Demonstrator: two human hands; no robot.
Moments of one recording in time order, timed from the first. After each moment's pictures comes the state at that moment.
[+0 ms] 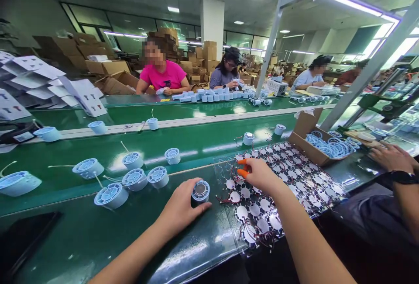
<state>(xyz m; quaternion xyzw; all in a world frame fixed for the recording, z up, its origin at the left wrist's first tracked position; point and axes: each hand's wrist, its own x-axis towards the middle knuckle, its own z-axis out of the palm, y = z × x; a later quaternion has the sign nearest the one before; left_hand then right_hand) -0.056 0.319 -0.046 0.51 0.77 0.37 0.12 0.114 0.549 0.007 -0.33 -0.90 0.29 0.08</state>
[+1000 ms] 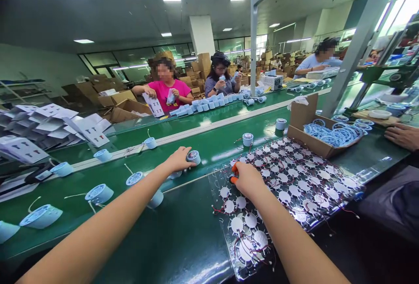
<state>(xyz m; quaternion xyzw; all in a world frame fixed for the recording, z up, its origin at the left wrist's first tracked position) -0.184 0.461 0.010 0.48 0.88 0.01 0.06 0.107 0.568 -0.023 -0.39 -0.88 0.24 0.08</state>
